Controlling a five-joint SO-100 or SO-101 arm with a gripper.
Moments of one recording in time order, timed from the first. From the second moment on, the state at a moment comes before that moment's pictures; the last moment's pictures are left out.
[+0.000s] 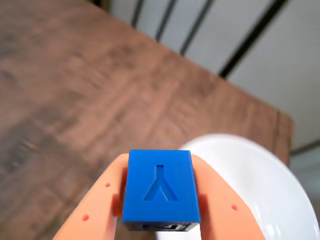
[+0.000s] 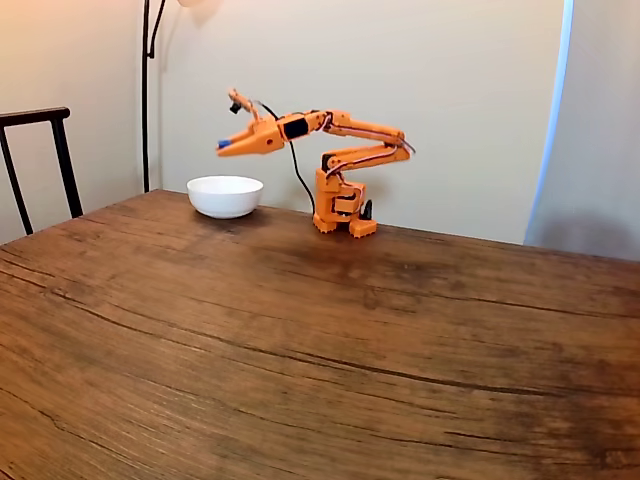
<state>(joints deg) 69.9 175.3 168.0 26.5 106.1</state>
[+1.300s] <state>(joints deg) 63.7 189.6 167.7 34.1 100.5</state>
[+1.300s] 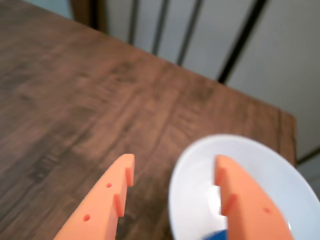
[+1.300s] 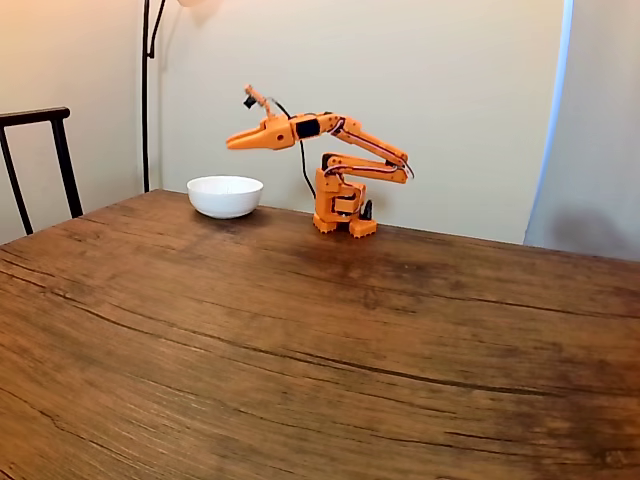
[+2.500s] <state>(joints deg) 4.5 189.9 178.4 39.6 100.3</state>
